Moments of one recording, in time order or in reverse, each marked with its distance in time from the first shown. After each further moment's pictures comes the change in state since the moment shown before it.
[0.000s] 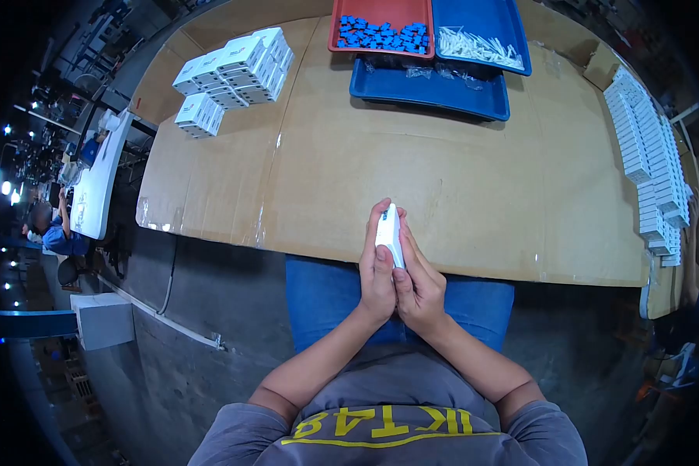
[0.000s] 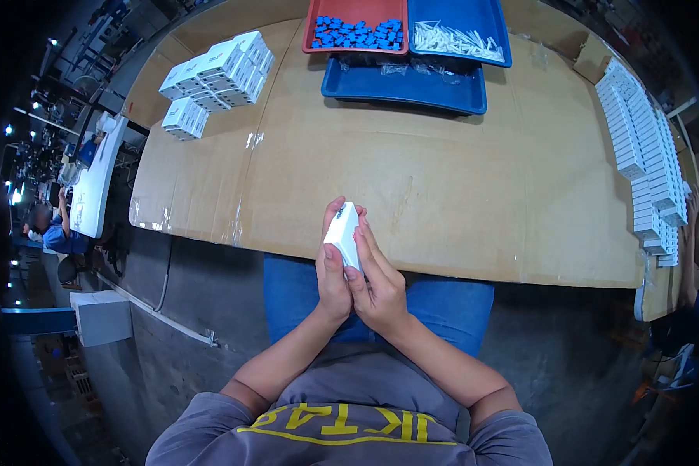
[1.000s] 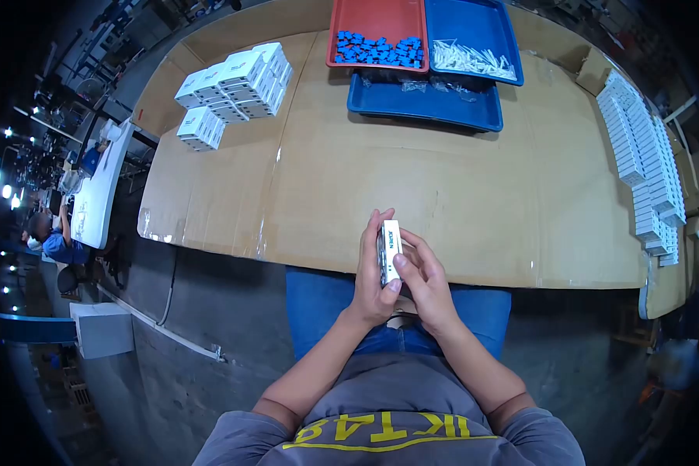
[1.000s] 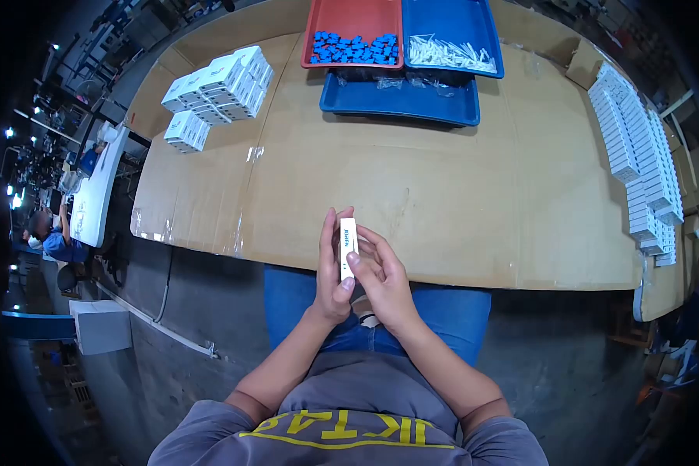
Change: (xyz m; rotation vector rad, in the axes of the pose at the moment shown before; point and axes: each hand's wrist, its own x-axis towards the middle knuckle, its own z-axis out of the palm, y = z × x) left_hand 0.006 -0.015 -0.024 0.286 -0.128 0.208; right_hand 0.021 -0.017 -0.014 0.690 -0.042 0.695
